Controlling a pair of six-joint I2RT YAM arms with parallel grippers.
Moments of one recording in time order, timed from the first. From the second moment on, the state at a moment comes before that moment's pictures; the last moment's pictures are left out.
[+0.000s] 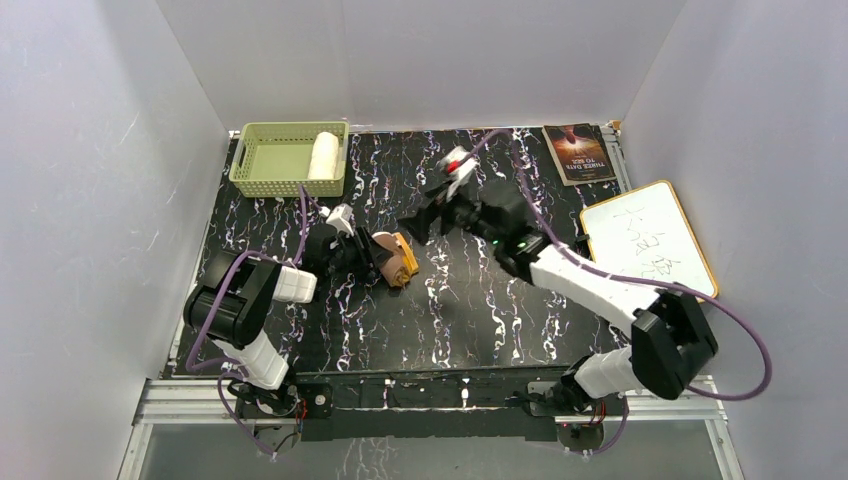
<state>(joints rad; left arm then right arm) -0.32 1.67 0.48 0.69 0.35 -0.63 0.62 1.32 0.90 0.37 -0.35 0.20</state>
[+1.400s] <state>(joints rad) -0.32 1.68 0.56 0.57 0.35 -0.61 0.89 1.86 1.02 0.17 -0.01 -0.13</state>
